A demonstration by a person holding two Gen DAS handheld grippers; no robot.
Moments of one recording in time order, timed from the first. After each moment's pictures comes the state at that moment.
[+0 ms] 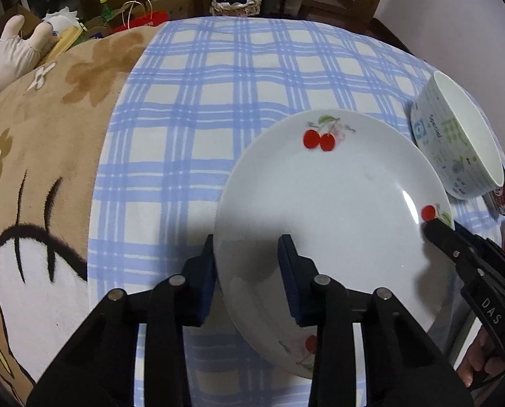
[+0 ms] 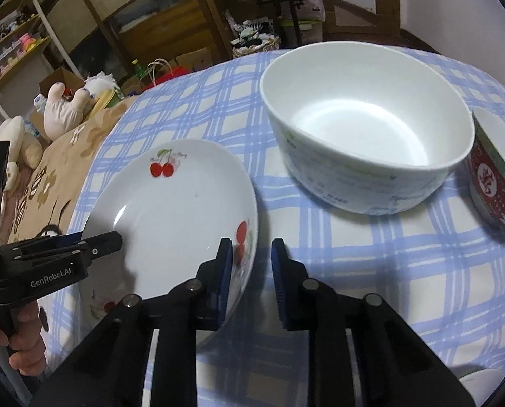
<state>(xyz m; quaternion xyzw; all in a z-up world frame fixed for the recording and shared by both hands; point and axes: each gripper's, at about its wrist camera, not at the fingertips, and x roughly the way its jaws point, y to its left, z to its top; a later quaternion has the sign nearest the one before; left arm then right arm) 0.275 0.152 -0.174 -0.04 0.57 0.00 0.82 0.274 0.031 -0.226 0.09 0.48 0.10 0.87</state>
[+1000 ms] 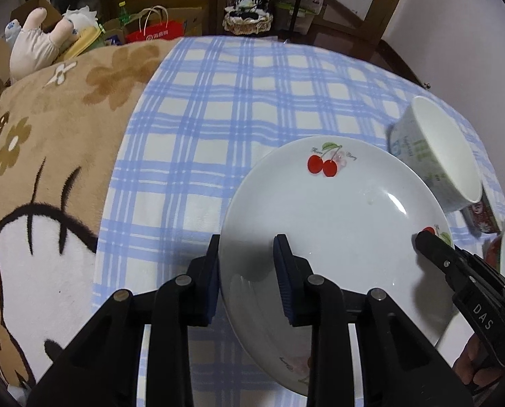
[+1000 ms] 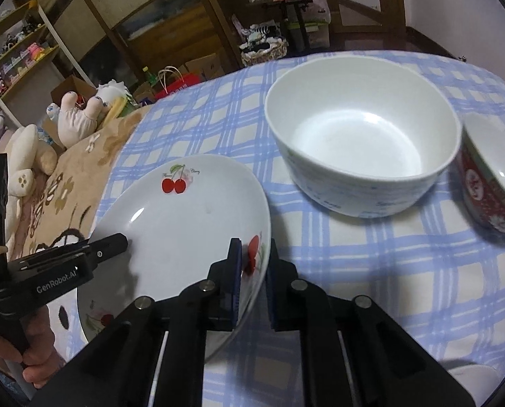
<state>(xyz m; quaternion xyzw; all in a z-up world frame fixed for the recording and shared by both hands) 0.254 0.143 -0.139 -0.08 0.54 0.02 0.84 0.261 0.019 -0.199 0.12 0.47 0.14 0.87</state>
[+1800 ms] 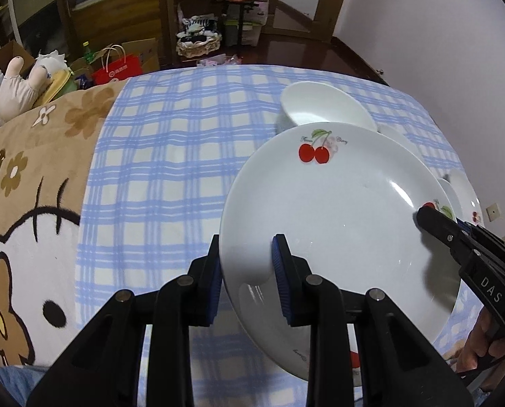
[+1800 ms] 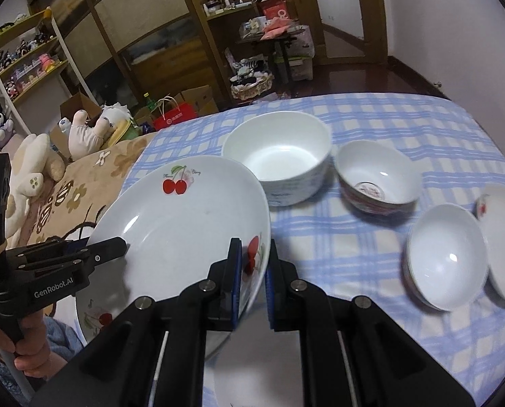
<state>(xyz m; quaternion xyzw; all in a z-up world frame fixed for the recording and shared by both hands) 0.176 0.050 -0.066 -0.03 0.51 -0.05 0.86 0.166 -0.065 -0.123 0.10 0.42 0.11 0.90</state>
